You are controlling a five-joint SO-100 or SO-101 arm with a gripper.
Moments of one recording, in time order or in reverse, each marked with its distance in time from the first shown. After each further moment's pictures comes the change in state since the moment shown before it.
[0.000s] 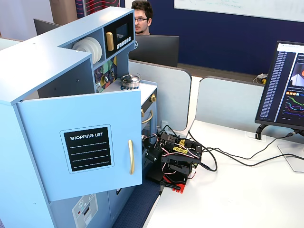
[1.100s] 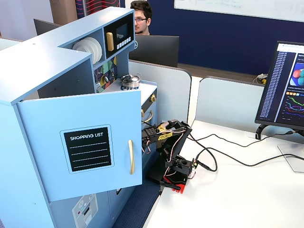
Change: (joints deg) arm -33.7 -61.5 -47.8 -81.9 -10.9
